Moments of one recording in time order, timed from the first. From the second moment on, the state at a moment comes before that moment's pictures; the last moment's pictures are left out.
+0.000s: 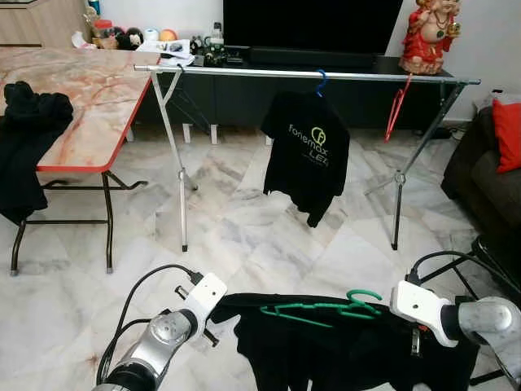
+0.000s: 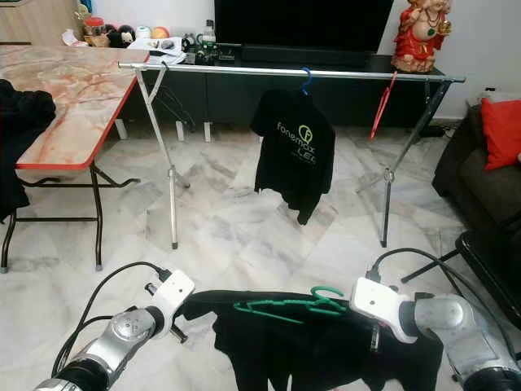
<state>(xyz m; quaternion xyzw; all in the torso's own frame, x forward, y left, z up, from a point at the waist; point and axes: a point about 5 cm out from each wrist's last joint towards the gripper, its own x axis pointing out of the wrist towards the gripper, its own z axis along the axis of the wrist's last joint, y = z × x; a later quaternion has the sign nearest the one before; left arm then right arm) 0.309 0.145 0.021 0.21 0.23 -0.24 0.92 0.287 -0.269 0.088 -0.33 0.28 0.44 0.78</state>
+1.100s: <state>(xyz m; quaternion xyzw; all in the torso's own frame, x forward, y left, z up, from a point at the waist) 0.314 0.157 0.029 0.24 0.24 -0.26 0.90 0.286 -0.251 0.057 -0.34 0.29 0.45 0.77</state>
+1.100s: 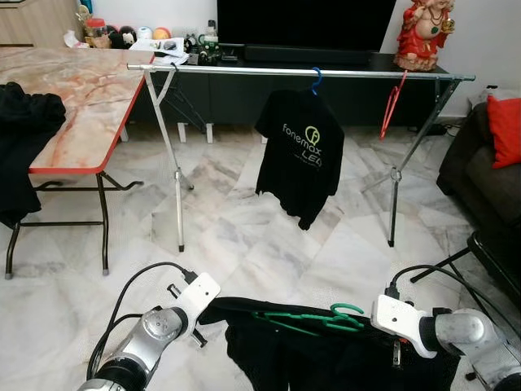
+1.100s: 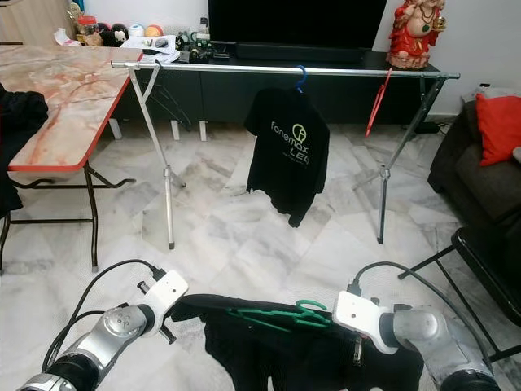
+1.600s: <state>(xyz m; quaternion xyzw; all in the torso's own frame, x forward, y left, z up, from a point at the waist) 0.311 0.152 0.087 0.17 0.19 -0.40 0.88 0.288 -0.218 0.025 -0.32 0.30 0.40 0.80</state>
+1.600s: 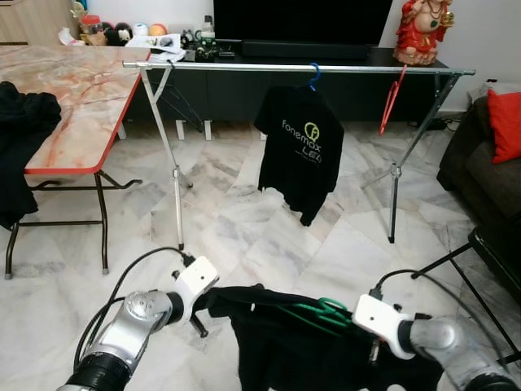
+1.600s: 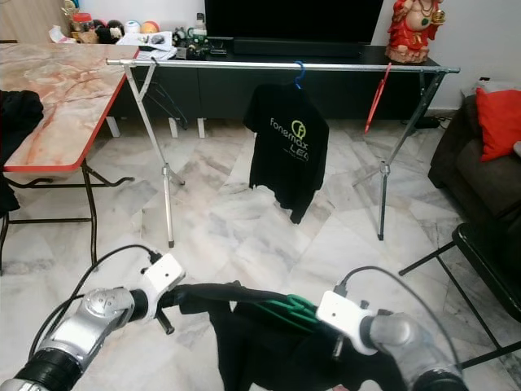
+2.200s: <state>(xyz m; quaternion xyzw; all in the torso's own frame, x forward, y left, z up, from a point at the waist) 0.271 0.115 0.114 0.16 0.19 -0.55 0.80 0.320 -0.169 0.050 -0.12 0.19 0.36 0.90</state>
